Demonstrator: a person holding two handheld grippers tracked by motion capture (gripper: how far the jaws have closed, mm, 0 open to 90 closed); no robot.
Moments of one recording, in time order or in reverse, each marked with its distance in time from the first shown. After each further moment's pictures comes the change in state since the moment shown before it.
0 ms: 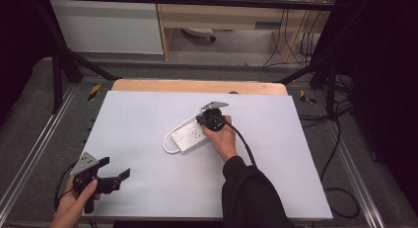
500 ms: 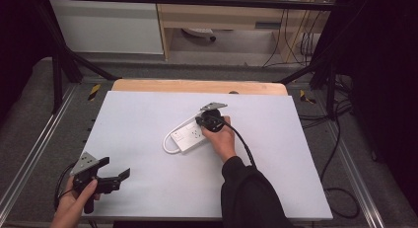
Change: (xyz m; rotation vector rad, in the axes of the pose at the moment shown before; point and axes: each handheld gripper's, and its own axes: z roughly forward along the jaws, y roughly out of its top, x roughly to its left) left arm 0.001 0.000 0.000 0.003 0.001 -0.005; right arm 0.002 -0.003 0.004 0.009 0.000 -0.003
